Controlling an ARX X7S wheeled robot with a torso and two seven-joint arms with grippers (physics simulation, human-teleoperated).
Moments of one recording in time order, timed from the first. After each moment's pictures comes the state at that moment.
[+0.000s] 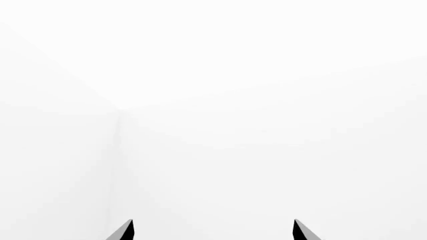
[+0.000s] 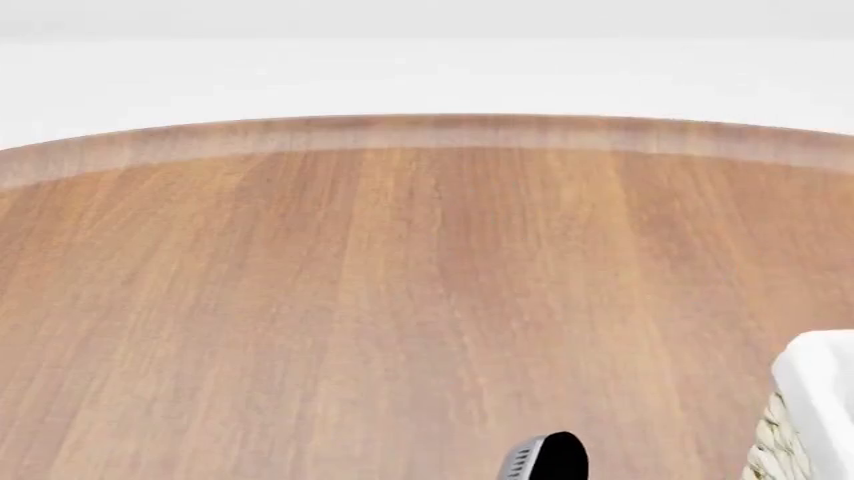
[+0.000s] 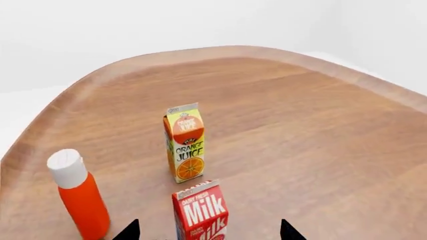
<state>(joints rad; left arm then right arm) 0.53 -1.42 -0.70 1.01 -0.91 0.09 -1.10 0.21 0.62 -0.14 -0.77 0.62 0.91 -0.67</state>
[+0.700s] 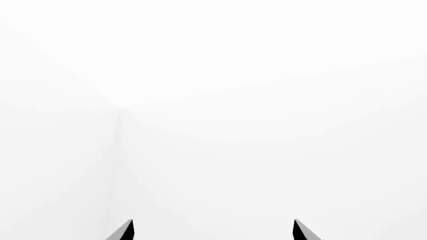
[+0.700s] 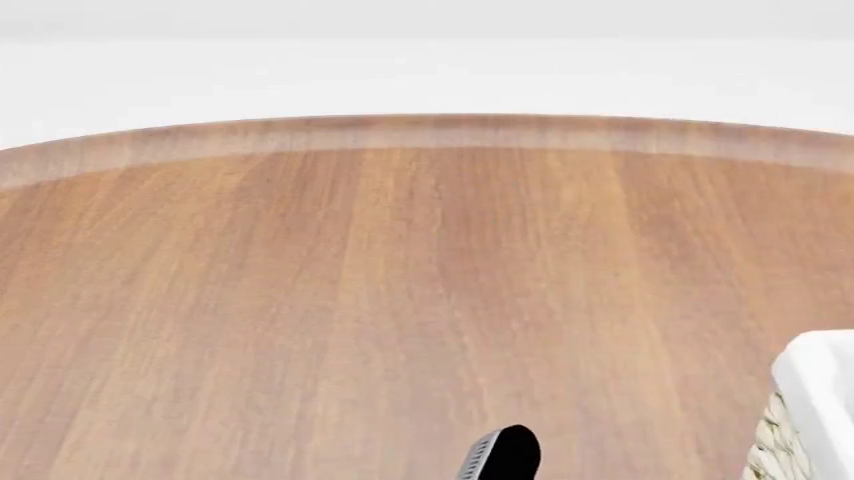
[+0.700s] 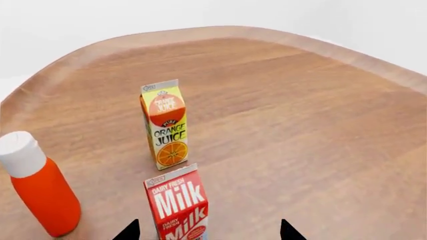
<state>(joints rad) 0.51 -1.43 -0.64 1.00 -0.88 0.11 -1.11 0.27 0.56 -0.34 -0.55 0.45 0.77 -0.67</state>
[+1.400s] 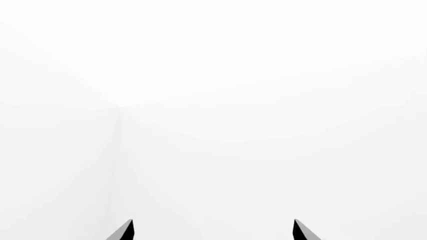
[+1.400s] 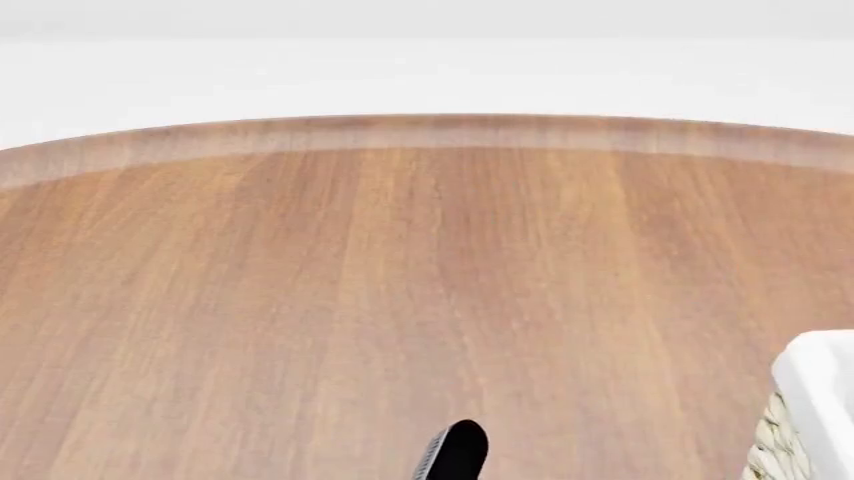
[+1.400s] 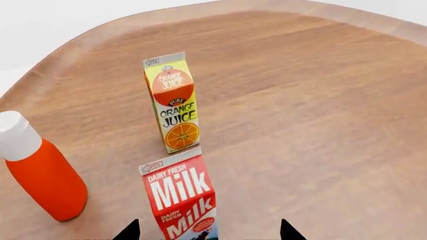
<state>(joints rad) 0.47 -1.45 -0.60 0.99 -0.89 0.12 -1.11 0.38 0.49 -0.48 -0.33 0.39 0.72 -0.74</state>
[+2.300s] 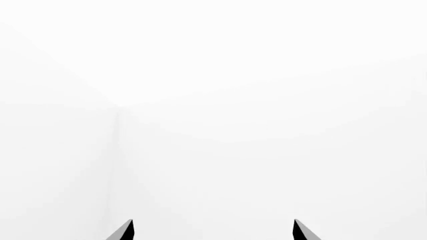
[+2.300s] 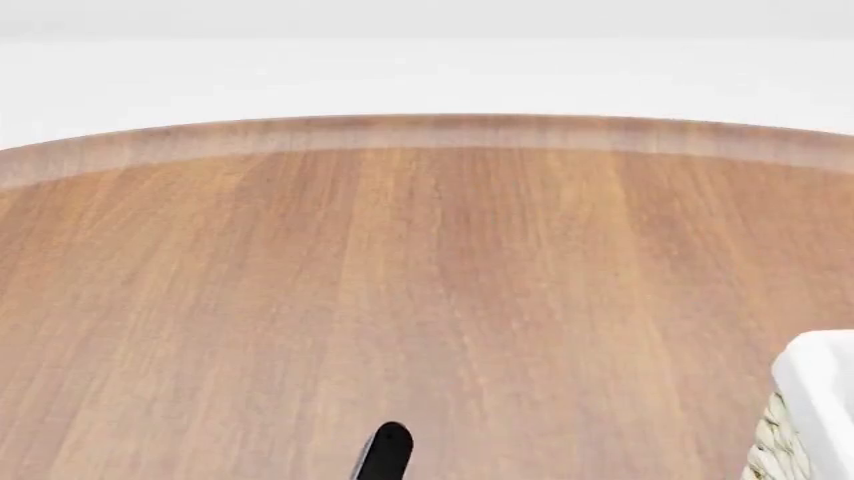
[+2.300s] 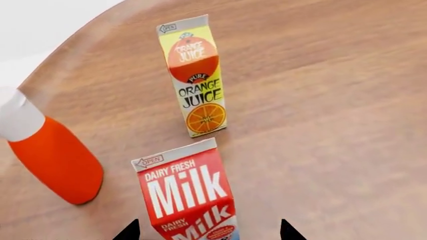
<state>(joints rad) 0.44 -1.43 -0.56 0.99 -0.88 0.11 -1.10 0.53 0.37 -0.67 0.01 0.32 0.62 -0.87</state>
